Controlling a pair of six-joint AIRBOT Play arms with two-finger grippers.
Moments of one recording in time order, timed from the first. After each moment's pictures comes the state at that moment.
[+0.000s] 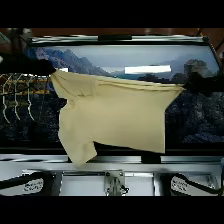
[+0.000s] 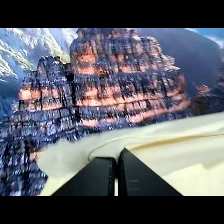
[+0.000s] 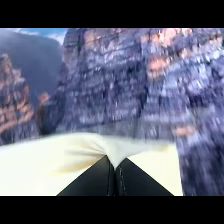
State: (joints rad) left arm -0.02 -1.41 1.58 1.18 -1.06 -1.38; right arm -0.33 -1.38 1.35 -1.01 1.10 1.47
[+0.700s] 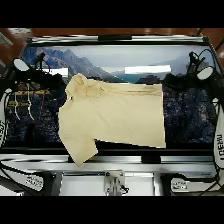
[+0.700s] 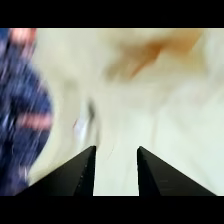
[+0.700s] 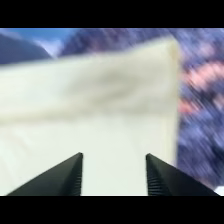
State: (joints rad) left arm 0.10 -1.70 1.62 1.13 -1.29 -1.50; right arm -0.18 -1.51 1.39 -1.17 1.05 1.44
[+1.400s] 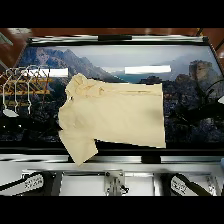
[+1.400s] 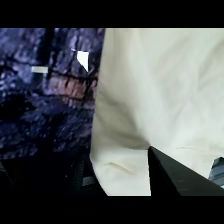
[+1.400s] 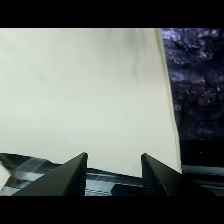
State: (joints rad) left arm 0.36 -1.30 0.70 0.94 -1.18 -1.20; right arm -0.37 -1.21 0.99 -1.07 1.42 1.40
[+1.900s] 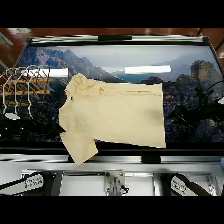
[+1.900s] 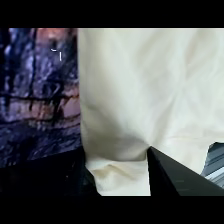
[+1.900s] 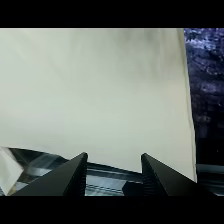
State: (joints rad) left arm 0.37 -1.32 0.65 0.88 -1.18 -1.04; right arm -0.38 -1.20 0.97 -1.03 1.43 1.40
